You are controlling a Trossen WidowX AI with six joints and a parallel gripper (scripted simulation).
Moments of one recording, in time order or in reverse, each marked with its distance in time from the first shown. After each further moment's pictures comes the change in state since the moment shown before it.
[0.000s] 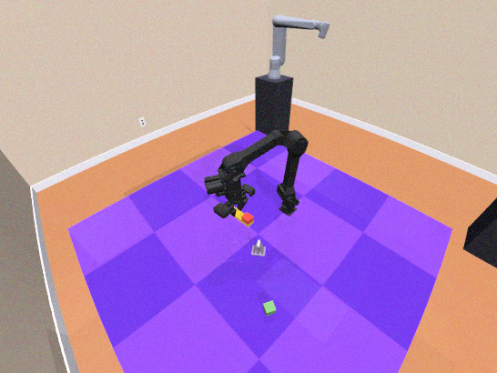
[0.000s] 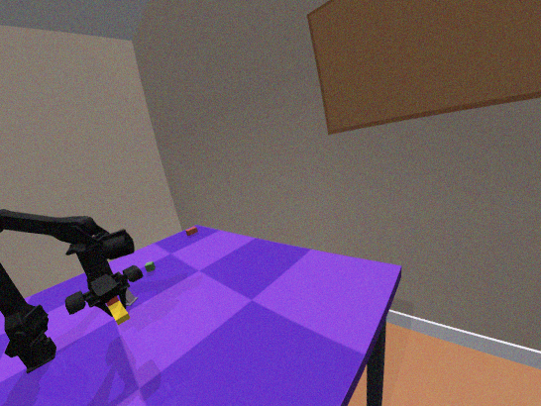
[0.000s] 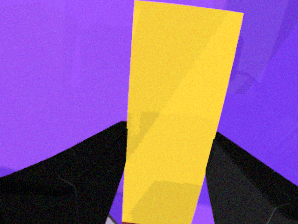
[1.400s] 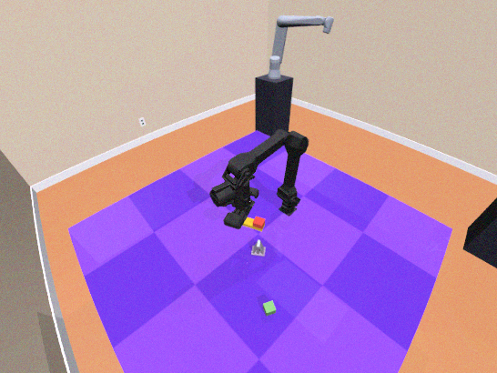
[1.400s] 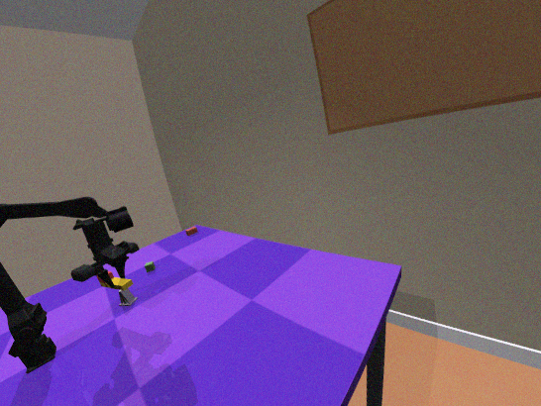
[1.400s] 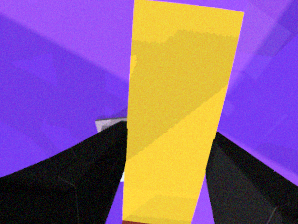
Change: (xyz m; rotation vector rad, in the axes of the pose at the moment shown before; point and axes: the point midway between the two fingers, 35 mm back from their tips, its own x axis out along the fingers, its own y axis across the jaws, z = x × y) arm -0.047 0.036 -0.076 -0.336 0.000 0.009
